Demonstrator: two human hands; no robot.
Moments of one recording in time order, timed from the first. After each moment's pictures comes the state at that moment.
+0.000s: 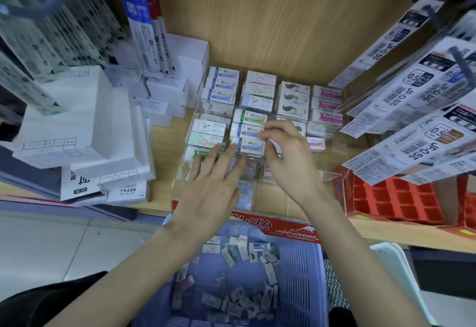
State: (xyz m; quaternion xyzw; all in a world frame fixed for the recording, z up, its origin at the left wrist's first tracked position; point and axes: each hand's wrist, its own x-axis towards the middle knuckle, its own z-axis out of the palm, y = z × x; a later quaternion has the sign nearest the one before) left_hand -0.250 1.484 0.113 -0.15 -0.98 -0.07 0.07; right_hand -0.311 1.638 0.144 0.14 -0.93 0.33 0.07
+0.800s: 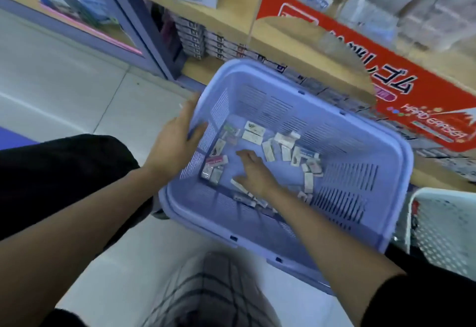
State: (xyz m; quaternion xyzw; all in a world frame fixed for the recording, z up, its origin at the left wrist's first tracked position) left_hand -0.083 1.395 -0.062 0.18 -0.89 -0.41 -0.08; right_hand -0.124 1.591 -0.186 0.23 -0.85 0.21 -0.43
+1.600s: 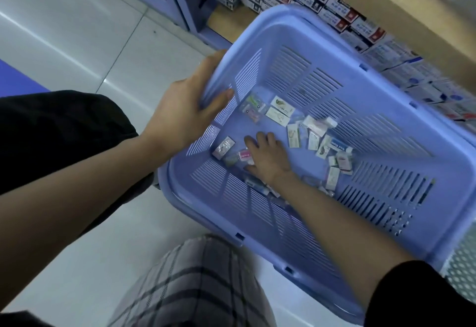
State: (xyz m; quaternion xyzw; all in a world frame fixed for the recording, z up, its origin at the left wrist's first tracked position) left_hand -0.085 1.400 -0.054 0.22 -0.88 -0.42 -0.06; right_hand -0.124 1.588 -0.232 0.46 -0.85 -0.04 -0.27
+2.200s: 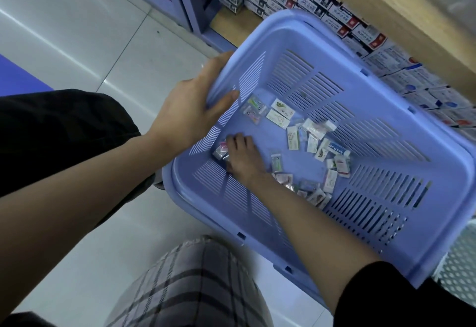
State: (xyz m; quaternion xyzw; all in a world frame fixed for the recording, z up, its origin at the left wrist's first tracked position) left_hand -0.086 1.400 -0.055 0.22 -0.88 -0.42 -0.04; right_hand -0.096 1.543 -0.226 0.43 -0.84 0.03 -0.33
